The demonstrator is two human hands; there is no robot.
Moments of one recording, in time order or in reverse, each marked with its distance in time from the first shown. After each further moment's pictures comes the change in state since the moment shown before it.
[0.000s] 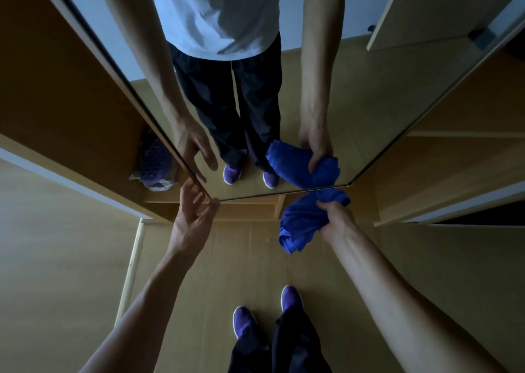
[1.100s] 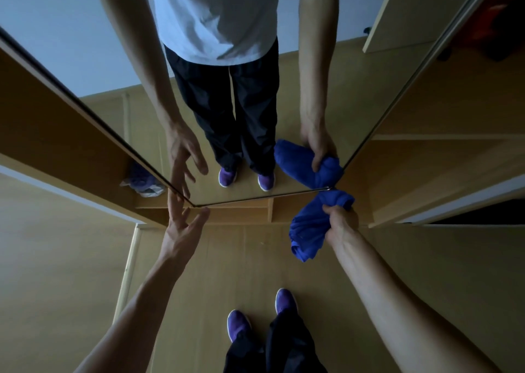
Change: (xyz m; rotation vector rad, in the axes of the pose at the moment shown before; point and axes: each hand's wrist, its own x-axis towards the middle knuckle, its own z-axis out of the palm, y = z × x) left_hand -0.010 0.008 0.031 0.105 0.088 -0.051; right_hand 0.016 -0.032 -0.042 -0.036 0.117 -0.103
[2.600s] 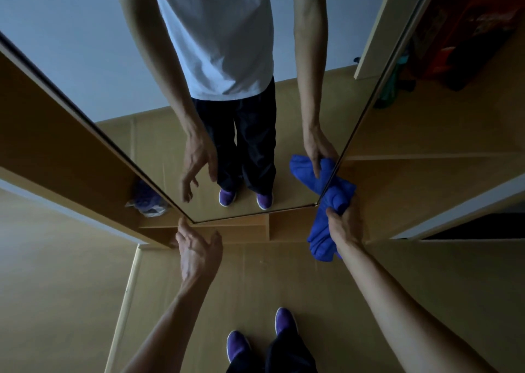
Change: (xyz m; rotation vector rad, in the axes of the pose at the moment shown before) left_hand -0.035 0.028 0.044 0.434 0.191 -0.087; right_hand -0.020 -0.040 -0.029 -0.676 0.013 -0.575
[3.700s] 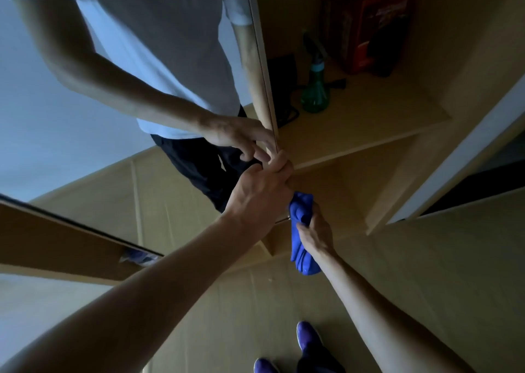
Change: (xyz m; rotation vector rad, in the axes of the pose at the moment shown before) left_hand -0.049 0.231 0.042 1.173 0.134 1.613; right_hand -0.004 0.007 -0.017 0.023 -0.113 0.008
